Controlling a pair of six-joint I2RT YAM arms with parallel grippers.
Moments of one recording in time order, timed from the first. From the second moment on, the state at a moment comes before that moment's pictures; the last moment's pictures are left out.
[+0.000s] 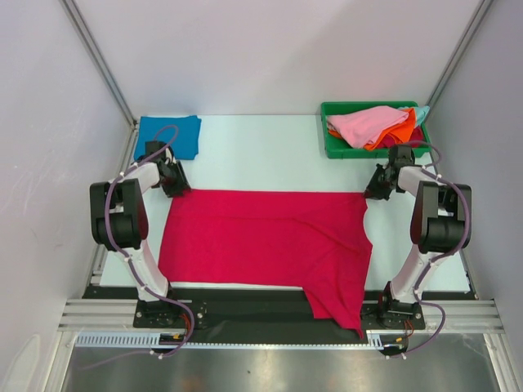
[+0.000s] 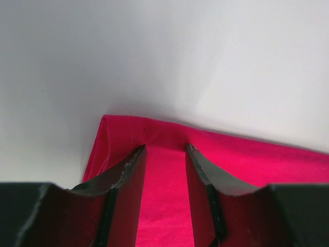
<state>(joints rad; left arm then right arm) 0.11 1.89 1.21 -0.42 0.17 -0.30 -0.12 1.84 1.14 -0.37 -0.21 0.41</state>
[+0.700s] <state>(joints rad) 0.10 1.34 1.02 -0.49 0.03 -0.31 -0.10 1.70 1.19 -0.58 -0.01 0.40</state>
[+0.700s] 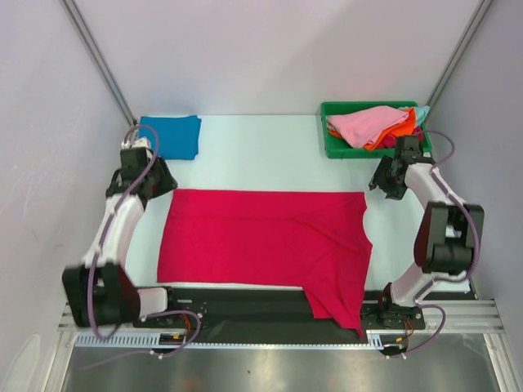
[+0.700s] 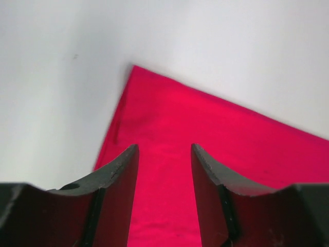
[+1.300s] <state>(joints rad) -0.11 0.92 0.68 -0.54 0.27 -0.44 0.54 1.14 0.72 -0.60 0.06 0.59</state>
